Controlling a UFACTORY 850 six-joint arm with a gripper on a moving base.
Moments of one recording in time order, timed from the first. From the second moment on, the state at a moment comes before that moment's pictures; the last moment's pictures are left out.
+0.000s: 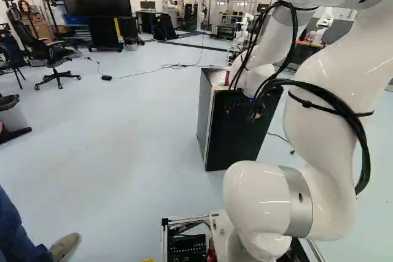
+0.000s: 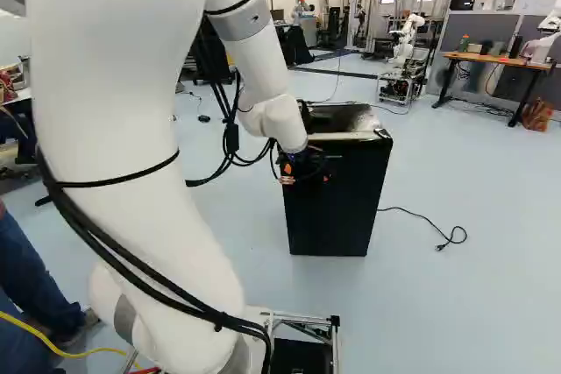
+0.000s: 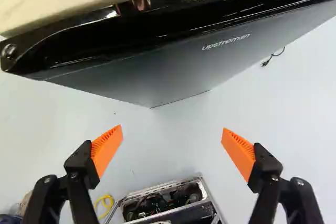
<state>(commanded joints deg) -17.2 -9.3 -37.9 -7.0 0.6 4.8</state>
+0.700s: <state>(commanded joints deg) -11.2 -5.7 -33.9 -3.3 21.3 4.8</state>
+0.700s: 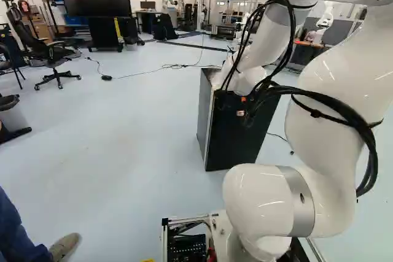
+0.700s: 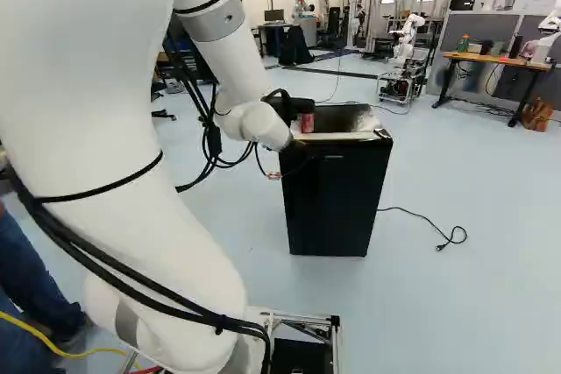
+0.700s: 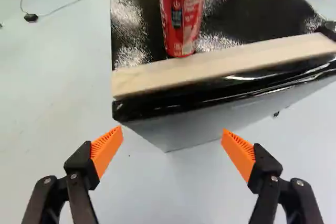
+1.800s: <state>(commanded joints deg) -10.7 -10.2 -36.8 0.2 41.9 4.8</state>
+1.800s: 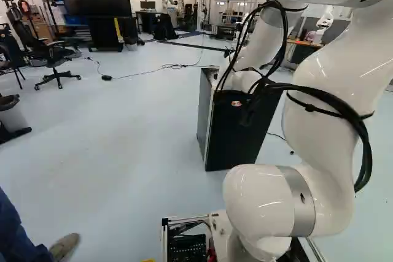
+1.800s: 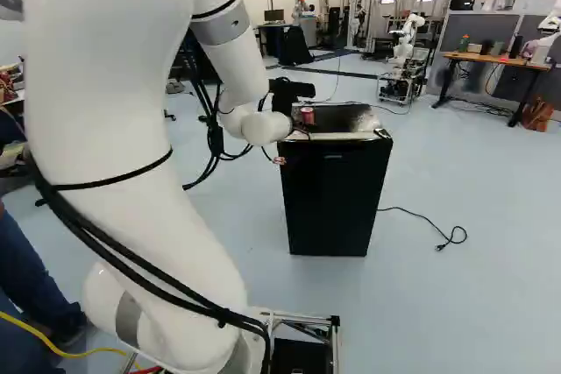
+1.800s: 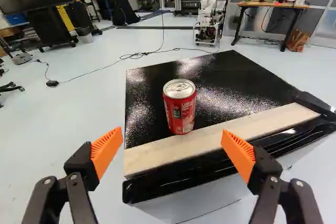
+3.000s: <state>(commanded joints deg) -12.5 -24.6 -49.7 0.2 51.0 4.8</state>
